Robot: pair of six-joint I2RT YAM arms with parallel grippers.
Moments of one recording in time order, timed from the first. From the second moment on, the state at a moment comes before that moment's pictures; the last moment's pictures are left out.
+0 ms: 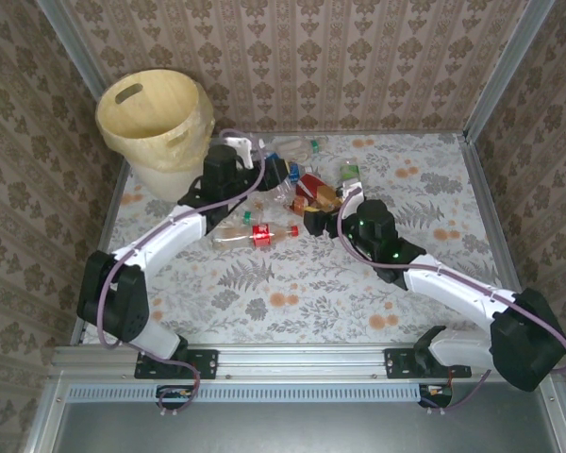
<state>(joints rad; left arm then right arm) -0.51 1.51 1.15 0.05 0.29 -0.53 0.60 1.21 0.69 0.26 0.11 0.24</state>
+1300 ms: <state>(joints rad) -0.05 1.60 1.78 -0.29 0.01 0.20 0.57 1.13 0.68 0.19 0.18 0.28</state>
